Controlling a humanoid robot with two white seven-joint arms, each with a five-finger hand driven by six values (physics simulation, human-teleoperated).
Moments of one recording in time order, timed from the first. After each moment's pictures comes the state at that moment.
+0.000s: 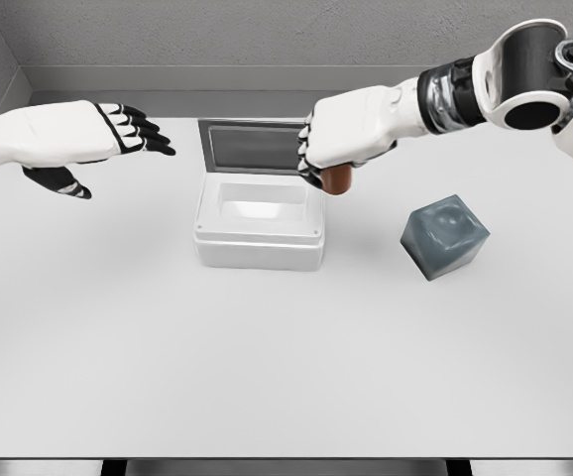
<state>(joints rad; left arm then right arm) -0.78 0.94 -0.61 -1.57 -0.28 -0.61 -0.61 -1.36 -0.62 1.25 -1.46 0.37 -0.61 0.61</state>
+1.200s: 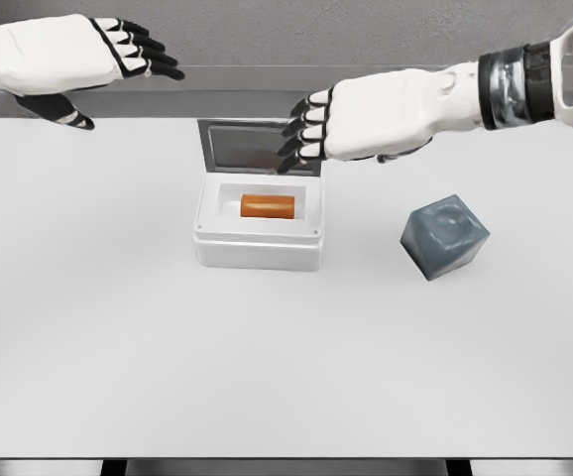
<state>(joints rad) -1.05 0.86 -0.65 -1.54 -0.27 -0.56 -0.61 -1.27 -0.84 1.07 -1.69 0.21 -0.61 0.61</state>
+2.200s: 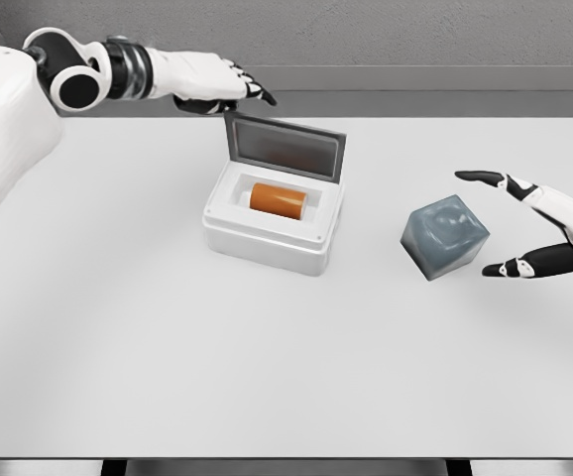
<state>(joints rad) -1.19 0.37 -0.90 -0.89 -0.53 -0.57 -0.60 -0.09 -0.83 0.10 -1.59 -0.35 -0.61 0.61</state>
